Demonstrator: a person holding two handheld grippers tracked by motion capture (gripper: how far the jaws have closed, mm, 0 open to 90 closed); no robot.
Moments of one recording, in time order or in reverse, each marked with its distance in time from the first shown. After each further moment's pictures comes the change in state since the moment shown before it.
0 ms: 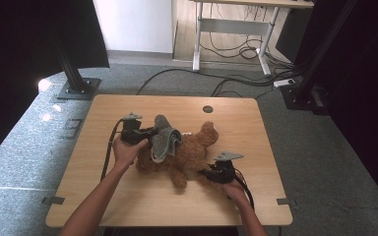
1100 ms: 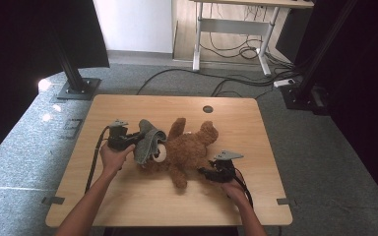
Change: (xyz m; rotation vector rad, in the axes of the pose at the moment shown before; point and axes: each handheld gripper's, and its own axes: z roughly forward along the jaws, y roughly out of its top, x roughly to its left) left arm 0.029 -0.031 -0.010 -0.007 0.056 -0.018; right arm 0.004 0.006 -0.003 -0.017 -0.065 -0.025
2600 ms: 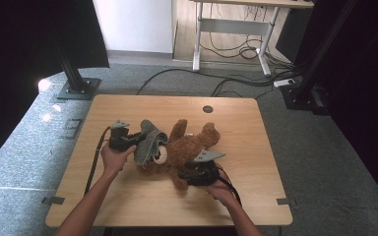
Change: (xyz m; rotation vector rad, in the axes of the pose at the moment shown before) left arm -0.005 -0.002 -0.001 -0.011 -0.009 0.030; right arm 0.066 0.033 0.013 0.050 0.169 -0.096
